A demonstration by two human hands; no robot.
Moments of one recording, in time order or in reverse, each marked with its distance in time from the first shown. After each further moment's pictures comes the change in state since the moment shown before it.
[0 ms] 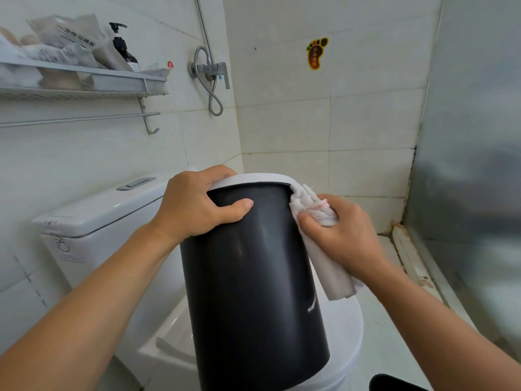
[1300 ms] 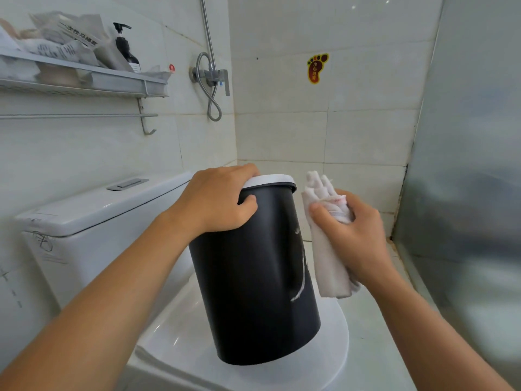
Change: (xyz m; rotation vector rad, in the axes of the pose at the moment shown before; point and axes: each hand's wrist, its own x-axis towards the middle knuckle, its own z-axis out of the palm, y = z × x) left_hand 0.034 0.028 0.021 0.377 -0.174 0.179; right_hand 0.009 -0.002 -0.020 0.292 0.094 0.028
